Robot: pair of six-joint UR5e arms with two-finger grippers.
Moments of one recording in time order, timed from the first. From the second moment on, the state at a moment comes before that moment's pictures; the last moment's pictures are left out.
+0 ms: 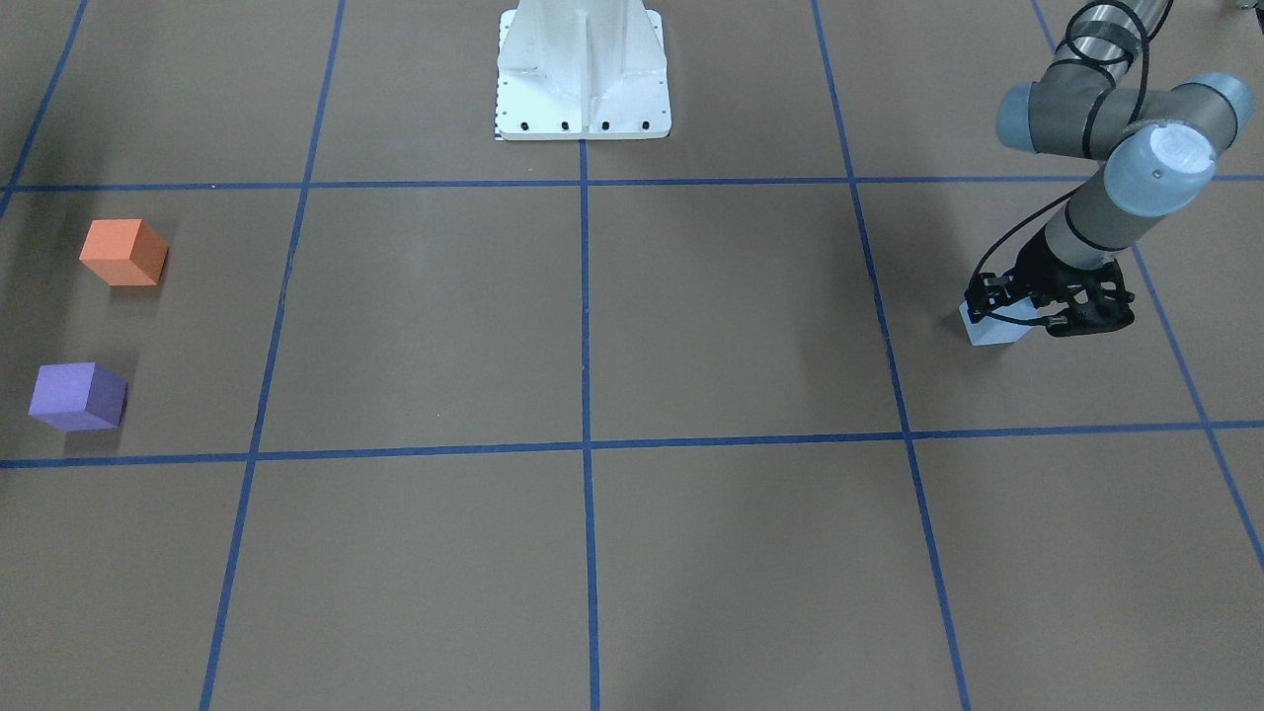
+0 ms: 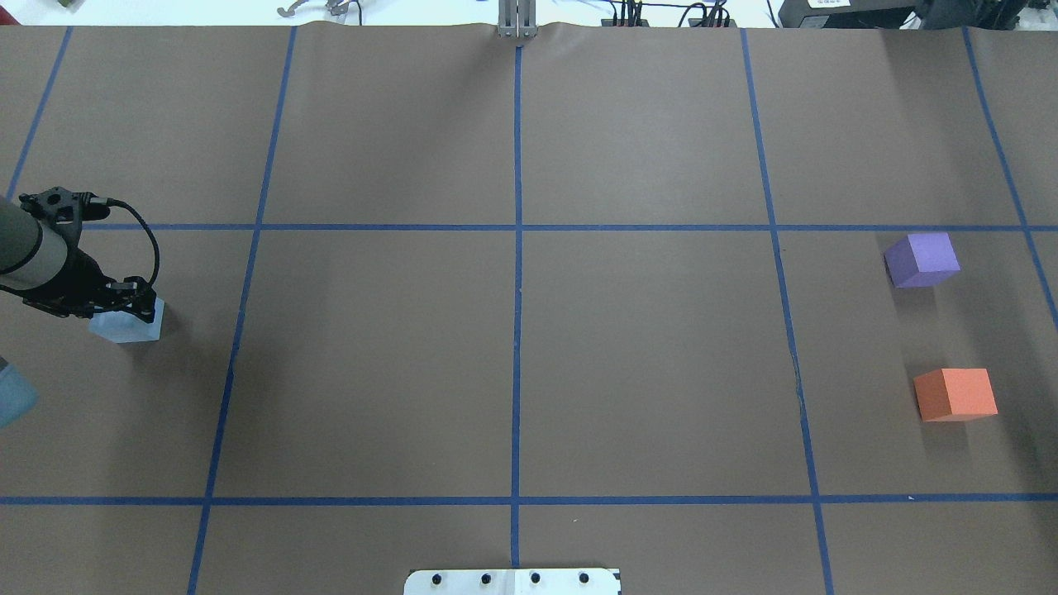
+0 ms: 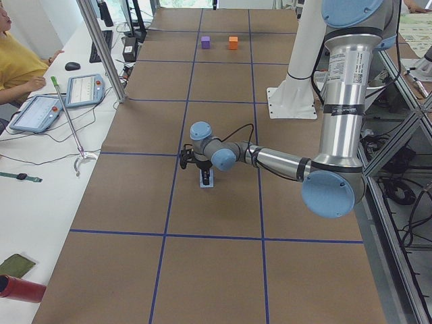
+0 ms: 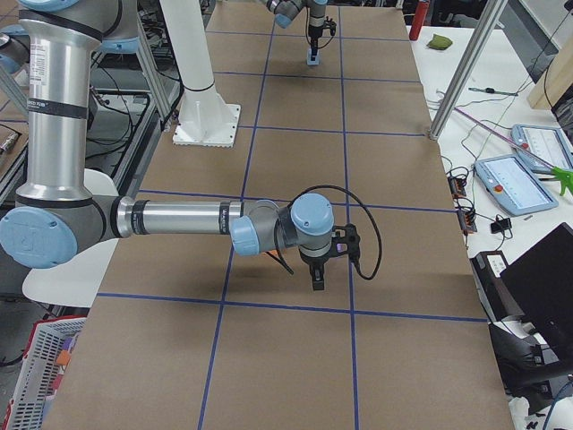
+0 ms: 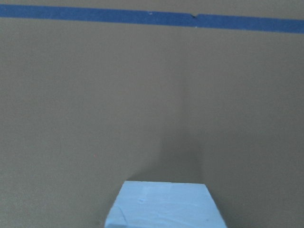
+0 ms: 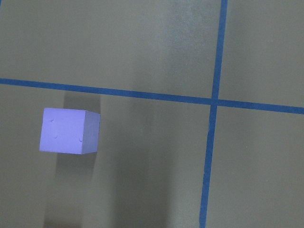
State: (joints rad) left arm -0.89 -1.61 -1.67 -1.96 -2.15 -0.91; right arm 1.51 -1.70 1.72 -1.35 2.44 0.12
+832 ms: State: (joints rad) left arm -0.77 -1.84 -1.81 -1.87 -2.17 -1.13; right arm 1.49 -1.69 1.72 -1.35 2.46 0.12
